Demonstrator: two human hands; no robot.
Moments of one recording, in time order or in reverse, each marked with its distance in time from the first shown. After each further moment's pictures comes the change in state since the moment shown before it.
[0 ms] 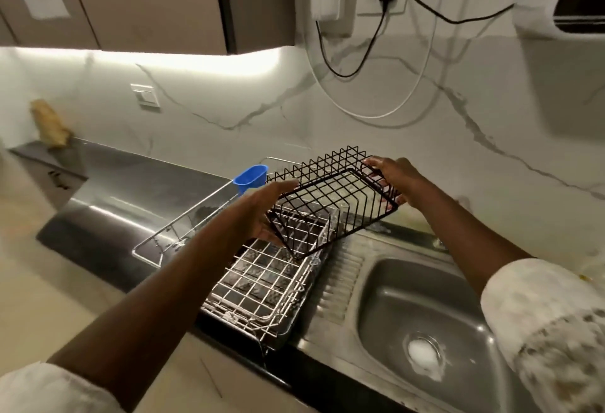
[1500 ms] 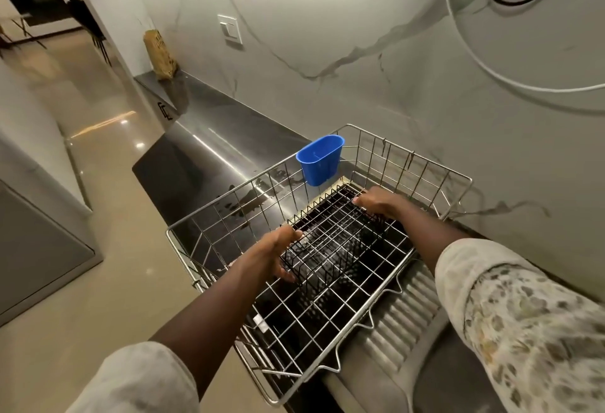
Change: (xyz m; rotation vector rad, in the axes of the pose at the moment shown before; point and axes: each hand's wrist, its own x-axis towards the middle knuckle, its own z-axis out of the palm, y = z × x) left_hand 0.168 -0.094 -0.049 -0.224 0.361 -0.443; right_hand 0.222 0.055 0.261 -0.639 -0.668 -0.111
